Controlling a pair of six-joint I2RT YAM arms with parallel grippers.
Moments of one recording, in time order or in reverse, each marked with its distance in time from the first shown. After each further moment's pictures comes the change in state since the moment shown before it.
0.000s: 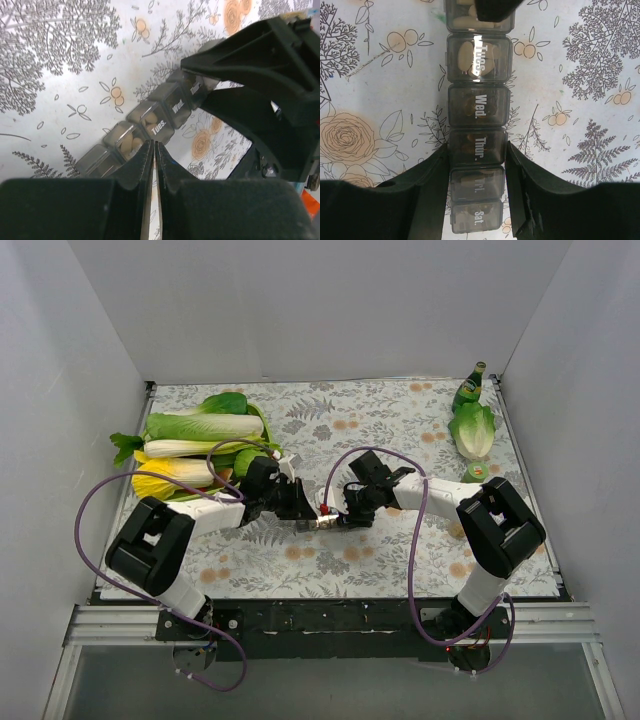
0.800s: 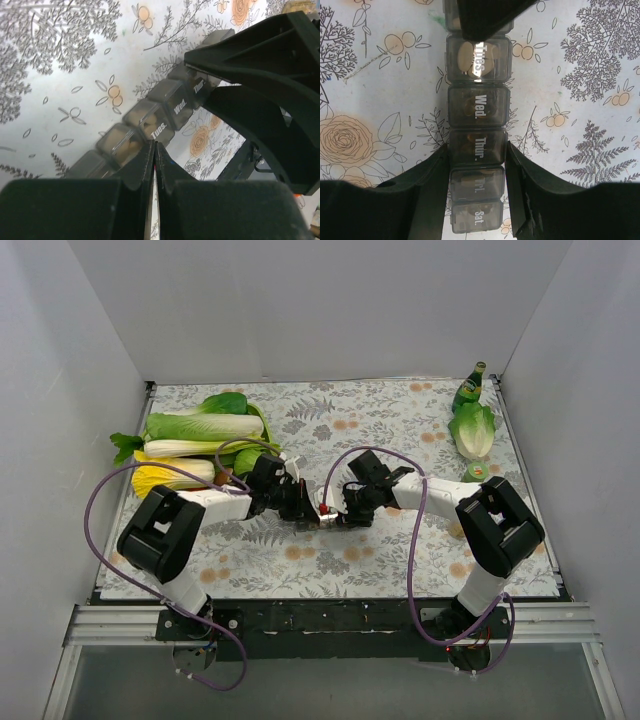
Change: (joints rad) left arm 0.003 0.075 0.075 -0.096 0.013 0.003; right arm 0.003 0.006 0.007 0.000 0.006 0.006
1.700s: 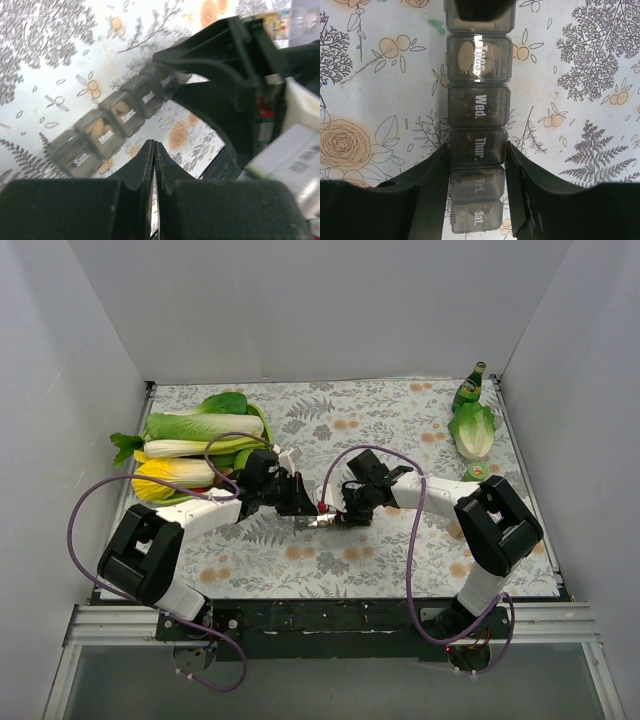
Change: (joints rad) left arm -0.001 -0.138 0.018 -0.044 0.016 -0.036; right arm 0.001 0.011 0.012 0.001 0.006 0.022
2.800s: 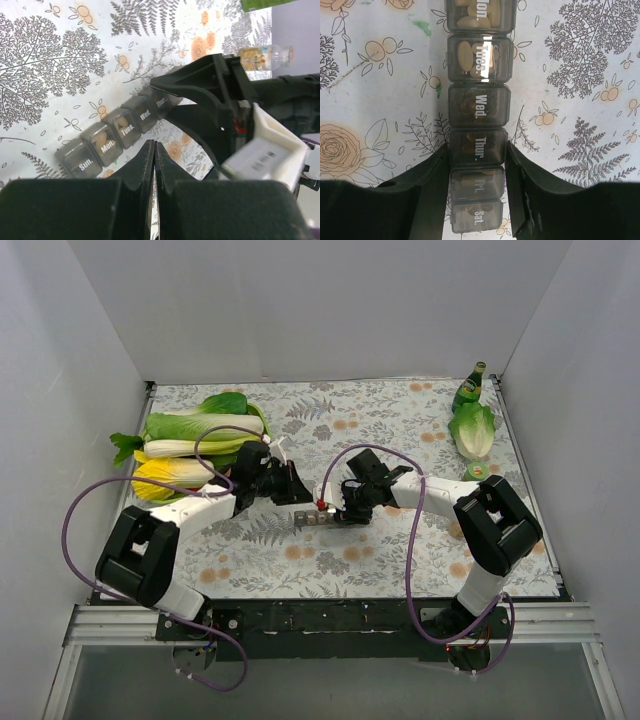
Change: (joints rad) left arm 0.058 -0.040 0.008 0.021 -0.013 -0.035; right arm -0.001 0.004 0.000 0.024 0.019 0.020
